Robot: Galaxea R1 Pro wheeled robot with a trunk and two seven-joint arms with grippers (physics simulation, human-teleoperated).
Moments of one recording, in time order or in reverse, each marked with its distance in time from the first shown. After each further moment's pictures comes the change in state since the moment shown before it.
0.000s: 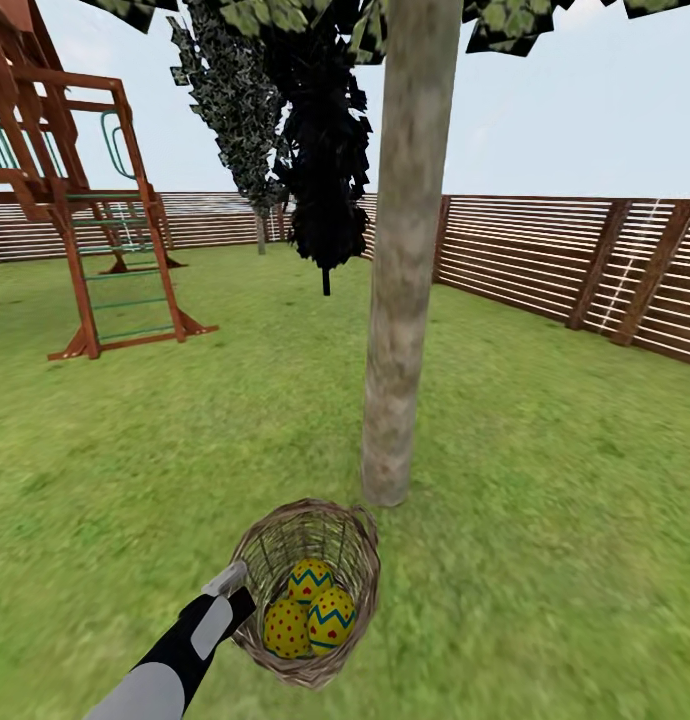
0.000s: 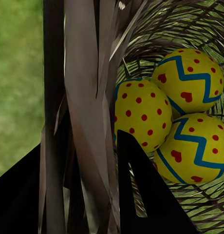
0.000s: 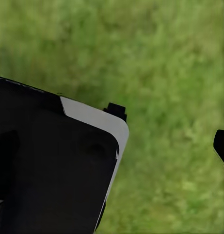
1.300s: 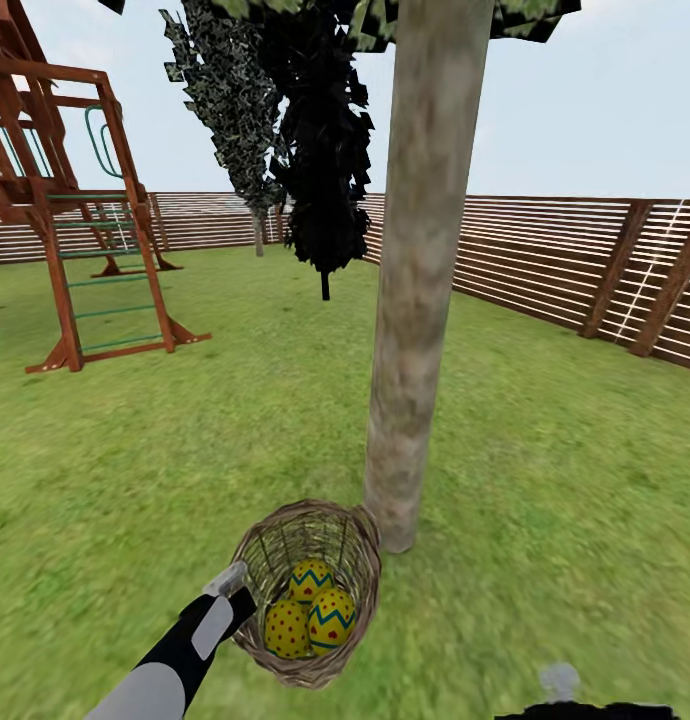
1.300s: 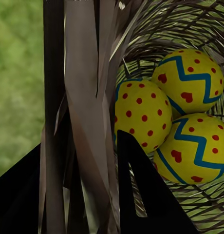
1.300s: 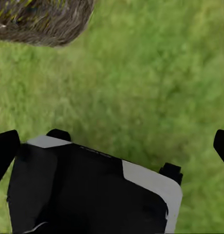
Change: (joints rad) left arm 0.000 -0.002 -0.001 0.001 0.002 0.000 0.000; right arm 0.038 -0.143 -0.037 -0.569 -0.265 0.386 0.718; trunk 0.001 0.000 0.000
